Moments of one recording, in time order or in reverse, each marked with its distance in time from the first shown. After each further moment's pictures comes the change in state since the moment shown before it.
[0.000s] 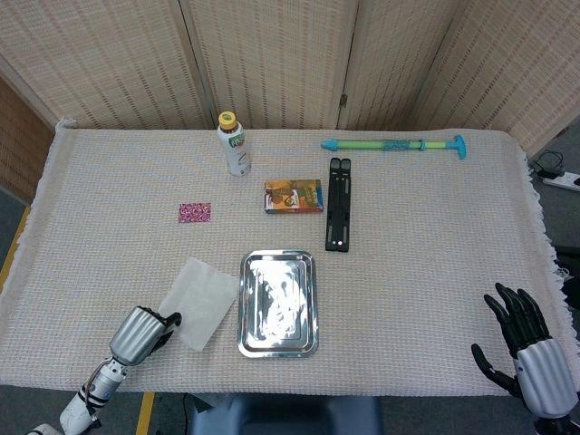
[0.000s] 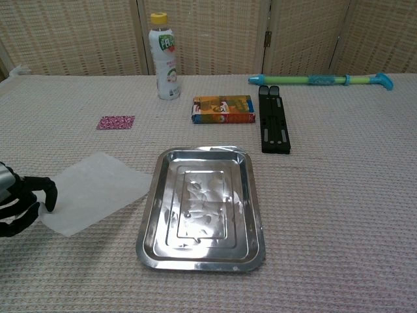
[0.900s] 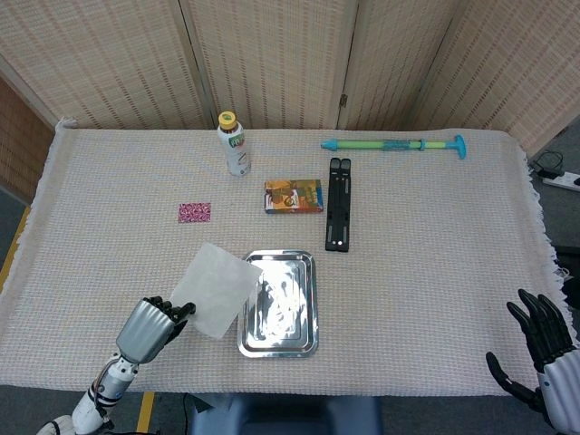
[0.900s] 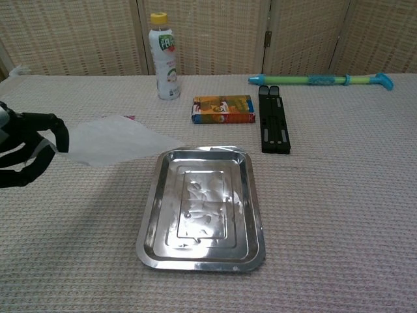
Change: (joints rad) left arm -0.078 0.132 -0.057 -0.462 0.060 0.039 0.348; right arm -0.032 0.058 -0.011 -0.032 -0.038 0.103 0.098
